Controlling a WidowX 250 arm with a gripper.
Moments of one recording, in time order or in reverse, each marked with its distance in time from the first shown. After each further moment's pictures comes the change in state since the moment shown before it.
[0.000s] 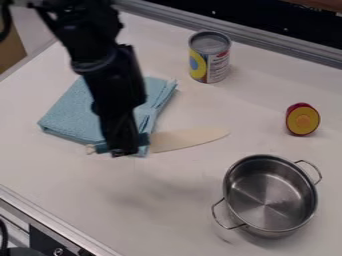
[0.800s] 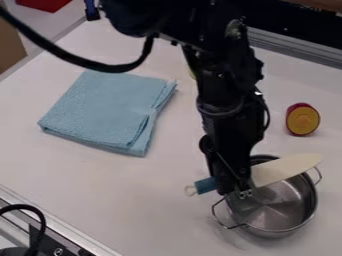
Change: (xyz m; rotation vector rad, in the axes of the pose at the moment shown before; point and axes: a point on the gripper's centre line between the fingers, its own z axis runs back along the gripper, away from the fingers) arm 0.089 -0.047 -0.044 -0.051 -0.010 0.177
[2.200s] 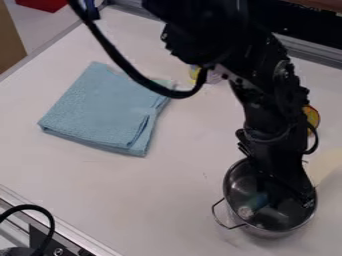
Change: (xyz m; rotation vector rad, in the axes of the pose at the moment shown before) arm 0.039 -0.010 -0.031 0.000 -0.118 0.233
